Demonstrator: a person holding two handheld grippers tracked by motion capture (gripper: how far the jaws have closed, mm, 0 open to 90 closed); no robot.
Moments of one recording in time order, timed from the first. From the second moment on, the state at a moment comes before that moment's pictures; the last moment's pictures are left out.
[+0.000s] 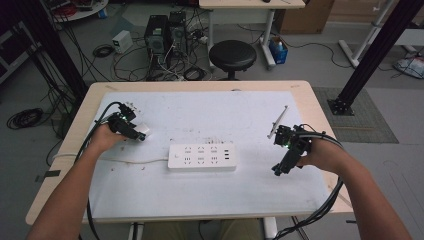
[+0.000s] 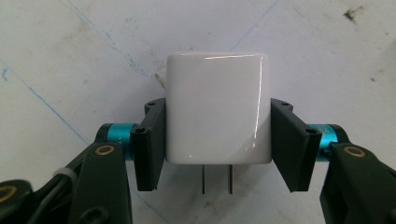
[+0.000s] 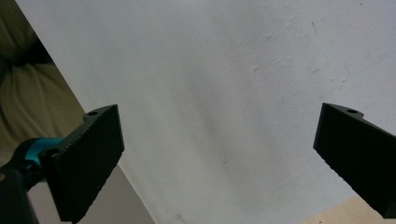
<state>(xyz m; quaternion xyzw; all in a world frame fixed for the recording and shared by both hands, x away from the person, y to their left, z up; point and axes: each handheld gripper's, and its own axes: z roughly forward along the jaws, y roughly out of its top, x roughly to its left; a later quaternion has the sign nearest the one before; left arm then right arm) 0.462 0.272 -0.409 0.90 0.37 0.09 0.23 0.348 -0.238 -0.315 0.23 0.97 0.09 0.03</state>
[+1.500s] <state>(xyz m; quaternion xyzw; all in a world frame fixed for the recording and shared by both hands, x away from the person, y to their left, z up) 0.345 0.212 -0.289 0.92 0.22 0.14 0.29 0.333 -0.236 -0.311 0.23 0.96 0.13 0.08</state>
